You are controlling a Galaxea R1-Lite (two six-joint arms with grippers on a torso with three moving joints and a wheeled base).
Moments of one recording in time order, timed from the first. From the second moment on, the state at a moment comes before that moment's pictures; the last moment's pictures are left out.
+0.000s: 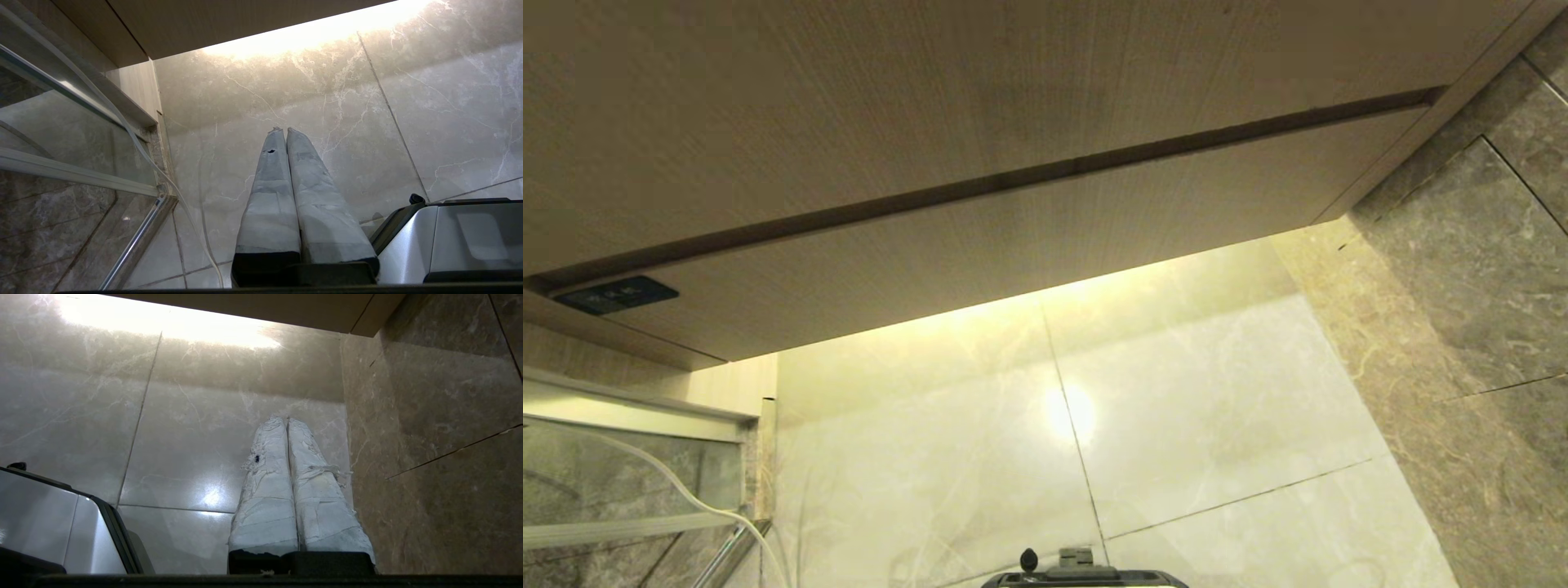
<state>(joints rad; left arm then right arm) 0.00 0.00 0.00 0.00 0.00 0.00 0.15 0.00 0.00 -0.16 0.02 -0.32</state>
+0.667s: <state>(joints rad) 0.00 0.00 0.00 0.00 0.00 0.00 0.16 0.27 -0.76 0.28 0.07 -0.13</state>
